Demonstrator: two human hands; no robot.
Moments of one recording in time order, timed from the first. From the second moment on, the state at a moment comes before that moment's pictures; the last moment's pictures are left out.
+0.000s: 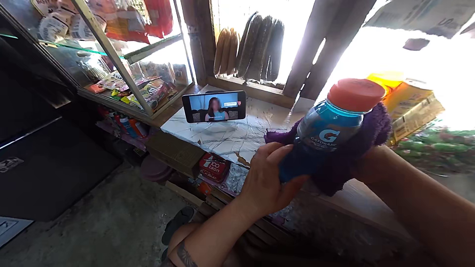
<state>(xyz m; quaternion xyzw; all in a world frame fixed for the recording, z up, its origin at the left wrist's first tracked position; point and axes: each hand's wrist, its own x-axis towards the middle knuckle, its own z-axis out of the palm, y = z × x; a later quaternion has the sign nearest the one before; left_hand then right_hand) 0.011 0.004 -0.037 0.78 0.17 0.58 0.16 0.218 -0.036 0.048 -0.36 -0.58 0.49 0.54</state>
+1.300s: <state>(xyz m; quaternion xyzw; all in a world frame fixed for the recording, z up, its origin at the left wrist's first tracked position) 0.011 -0.004 -0.035 0.81 0.16 0.54 0.17 0.226 -0.030 0.041 -0.42 -0.51 0.51 0.54</state>
